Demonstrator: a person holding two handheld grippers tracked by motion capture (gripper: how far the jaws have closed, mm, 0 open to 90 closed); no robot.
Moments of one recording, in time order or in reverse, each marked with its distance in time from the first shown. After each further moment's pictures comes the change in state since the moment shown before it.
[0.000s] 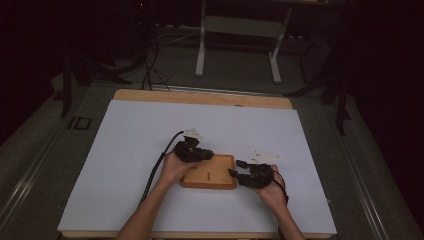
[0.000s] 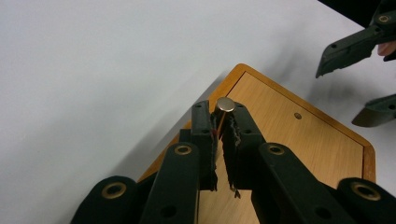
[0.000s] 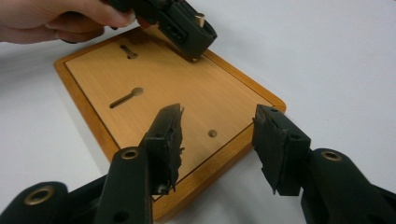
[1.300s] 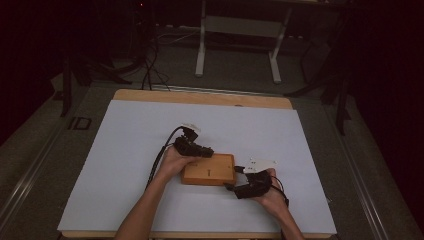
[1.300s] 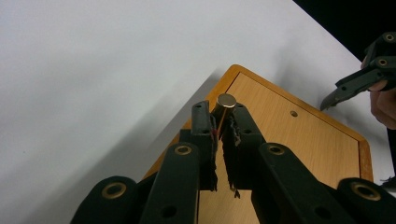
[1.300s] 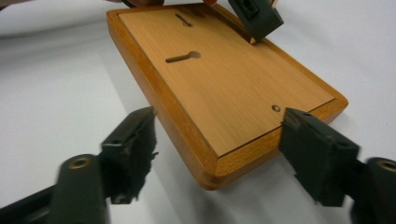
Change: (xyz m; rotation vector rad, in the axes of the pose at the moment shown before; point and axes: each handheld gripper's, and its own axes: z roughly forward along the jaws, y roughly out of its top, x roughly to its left) left arm 0.022 0.009 0.003 0.050 -0.124 -0.122; right arm 0.014 -0.008 -0.001 0.033 0.116 -0.096
